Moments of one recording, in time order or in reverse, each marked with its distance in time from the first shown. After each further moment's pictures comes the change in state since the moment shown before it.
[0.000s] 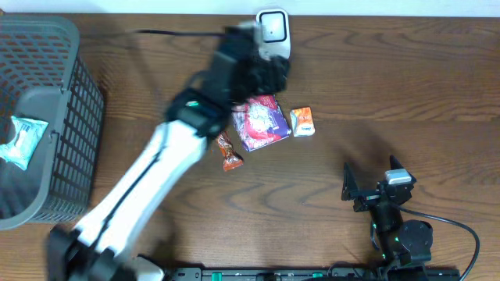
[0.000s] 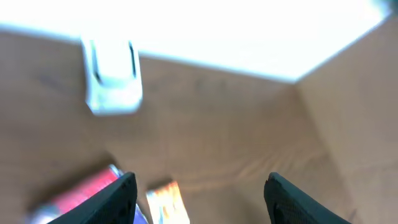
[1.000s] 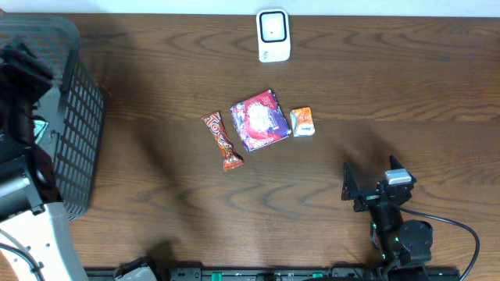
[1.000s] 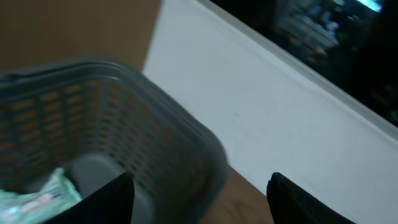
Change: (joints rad) left arm 0.949 -0.390 0.000 -0.187 -0.129 0.140; right arm 0.000 0.000 0.000 0.000 0.000 0.000
